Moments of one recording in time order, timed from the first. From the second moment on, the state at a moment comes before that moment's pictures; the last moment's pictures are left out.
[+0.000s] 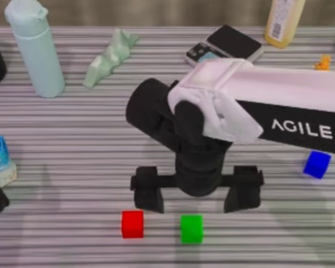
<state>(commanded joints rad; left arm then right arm) 0.02 0.00 0.00 0.00 0.00 0.00 0.90 1.98 1.51 -1.09 0.01 0.90</state>
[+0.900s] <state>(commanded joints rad) 0.02 0.00 0.00 0.00 0.00 0.00 0.69 2.01 1.51 -1.09 0.01 0.37</state>
